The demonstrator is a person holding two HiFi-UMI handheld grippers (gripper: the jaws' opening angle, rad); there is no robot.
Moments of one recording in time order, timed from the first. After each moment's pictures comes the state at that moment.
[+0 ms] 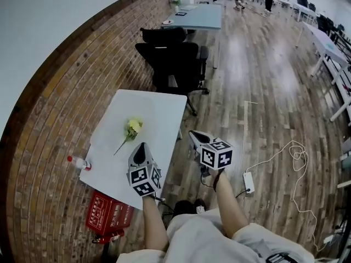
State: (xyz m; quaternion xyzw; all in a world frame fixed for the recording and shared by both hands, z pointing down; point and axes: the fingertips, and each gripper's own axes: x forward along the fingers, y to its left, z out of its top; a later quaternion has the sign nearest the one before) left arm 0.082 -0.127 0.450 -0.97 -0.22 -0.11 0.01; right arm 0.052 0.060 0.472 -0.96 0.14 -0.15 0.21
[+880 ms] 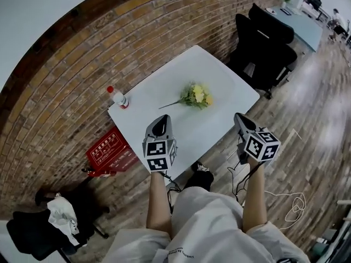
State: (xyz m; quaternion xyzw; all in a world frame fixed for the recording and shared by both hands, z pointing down) left arm 0.114 -0.288 0.480 -0.99 -0.04 -0.15 -0.01; right arm 0.168 -0.036 0.476 -0.92 0.33 -0.21 0.11
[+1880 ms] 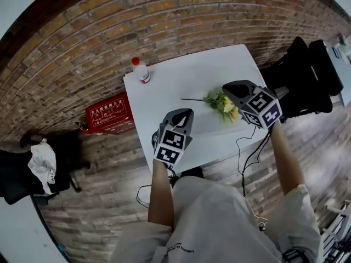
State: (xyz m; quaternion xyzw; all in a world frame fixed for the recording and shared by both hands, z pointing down) left arm 0.167 -0.326 0.521 -0.97 -0.07 -0.24 -0.01; right arm 0.276 -0.285 0.473 -0.67 0.66 -0.20 -0.28
